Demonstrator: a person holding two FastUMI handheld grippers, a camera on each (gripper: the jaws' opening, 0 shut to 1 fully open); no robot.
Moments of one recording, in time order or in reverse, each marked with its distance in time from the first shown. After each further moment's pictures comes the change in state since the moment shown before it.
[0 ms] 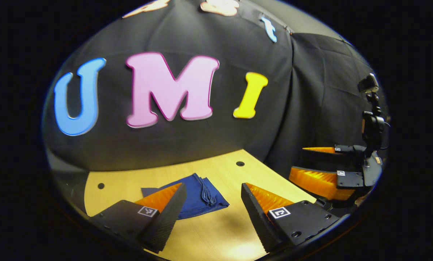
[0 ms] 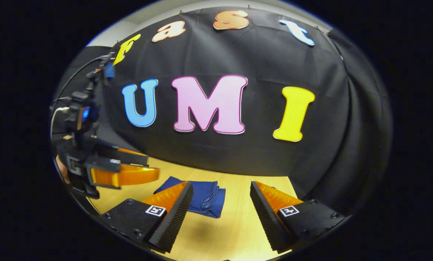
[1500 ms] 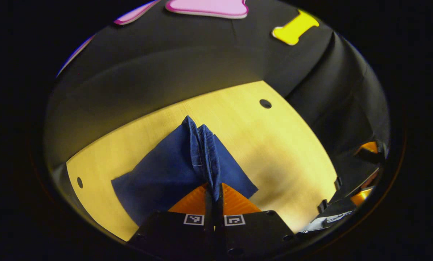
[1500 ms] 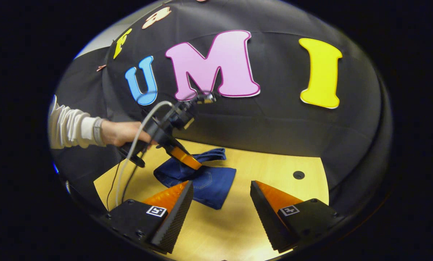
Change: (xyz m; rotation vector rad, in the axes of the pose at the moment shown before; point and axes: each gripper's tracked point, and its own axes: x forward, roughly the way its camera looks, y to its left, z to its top) left arm 0.265 0.082 -0.144 0.029 0.781 -0.062; right arm 0.120 -0.049 -0.104 0.048 0.251 0.260
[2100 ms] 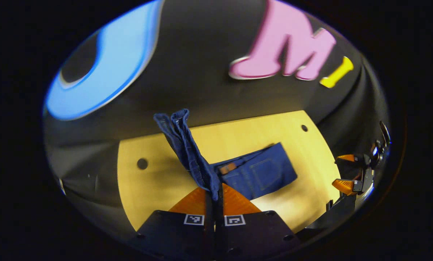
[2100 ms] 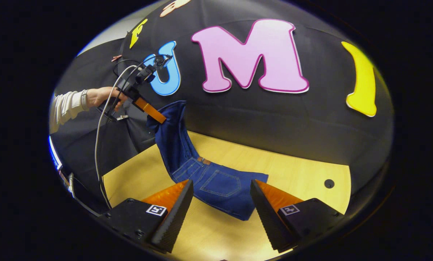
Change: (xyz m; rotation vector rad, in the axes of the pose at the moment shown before) left arm -0.221 0.161 -0.026 -0.150 -0.163 0.104; right arm 0.067 0.083 0.010 -0.069 0.040 0.149
